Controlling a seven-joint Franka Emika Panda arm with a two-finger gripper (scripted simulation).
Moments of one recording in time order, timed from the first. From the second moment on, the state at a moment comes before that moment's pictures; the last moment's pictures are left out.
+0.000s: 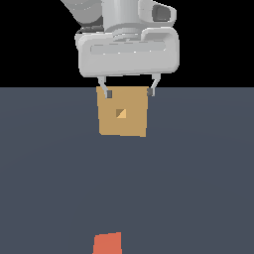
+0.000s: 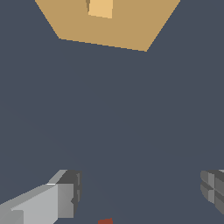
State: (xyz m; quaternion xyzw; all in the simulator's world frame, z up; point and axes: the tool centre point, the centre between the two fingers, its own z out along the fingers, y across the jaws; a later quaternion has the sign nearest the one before) arm 0.006 -0.006 0.182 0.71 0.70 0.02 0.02
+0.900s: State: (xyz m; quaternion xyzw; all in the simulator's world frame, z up) arm -0.002 -0.077 0.157 0.70 0.71 0.01 0.01
